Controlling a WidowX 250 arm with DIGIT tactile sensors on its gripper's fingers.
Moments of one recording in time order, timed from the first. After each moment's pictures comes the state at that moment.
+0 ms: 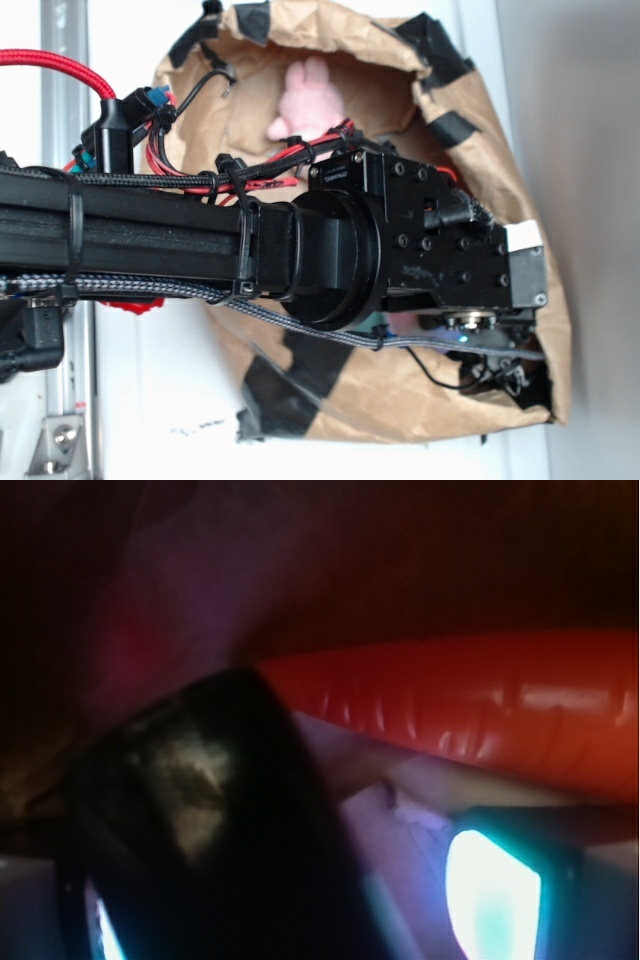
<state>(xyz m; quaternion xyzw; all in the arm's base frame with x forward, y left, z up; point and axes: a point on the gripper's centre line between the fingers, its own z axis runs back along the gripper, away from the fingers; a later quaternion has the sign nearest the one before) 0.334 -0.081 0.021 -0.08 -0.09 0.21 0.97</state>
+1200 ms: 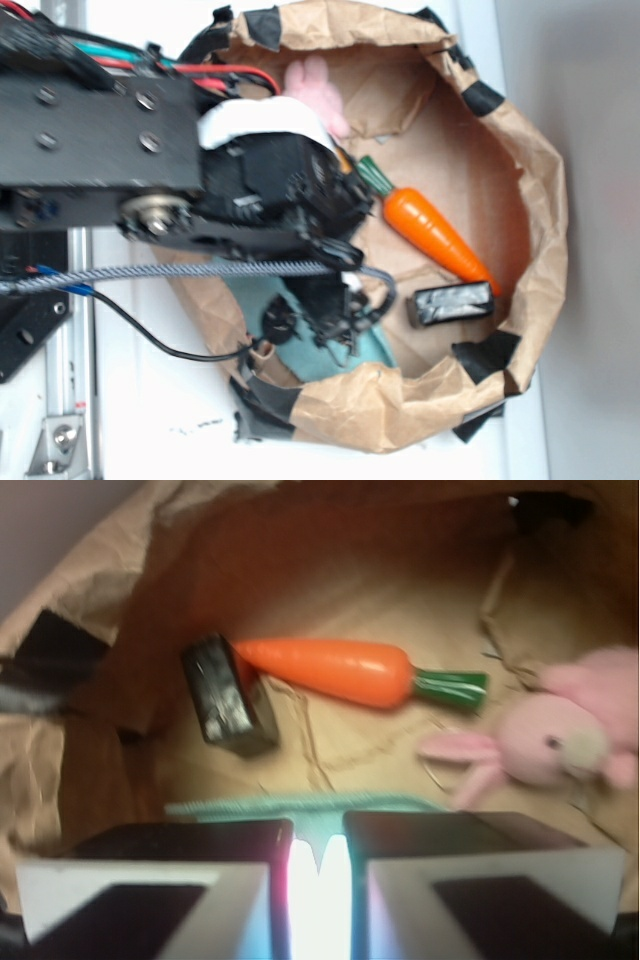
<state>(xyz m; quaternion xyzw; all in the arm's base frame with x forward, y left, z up) 0.243 -0.026 0.125 -0.11 -0.15 0.19 0.96</state>
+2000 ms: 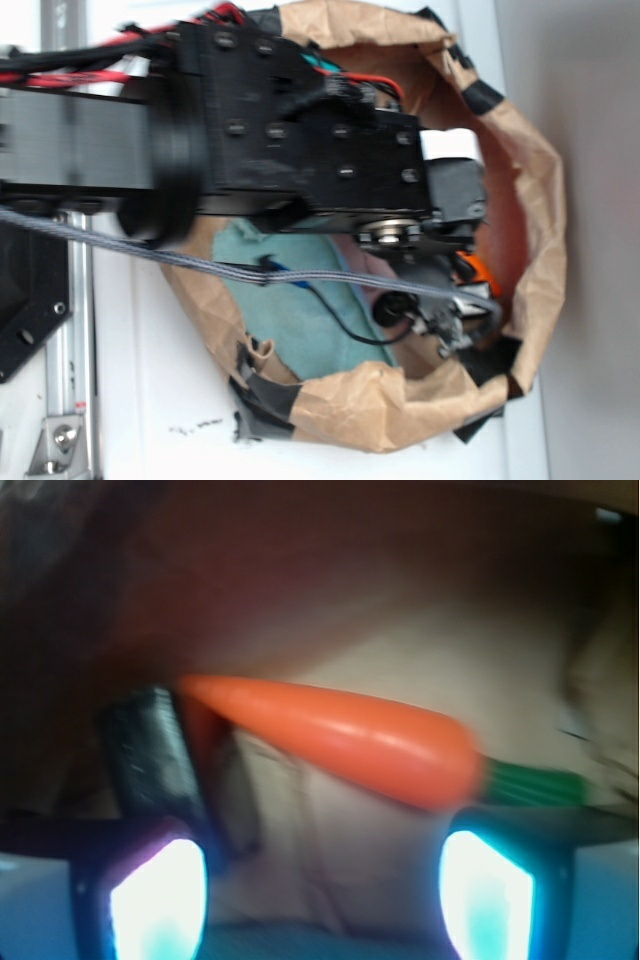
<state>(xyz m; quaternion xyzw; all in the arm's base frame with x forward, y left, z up) 0.306 -0.044 0.066 -0.08 -0.10 0.14 0.98</state>
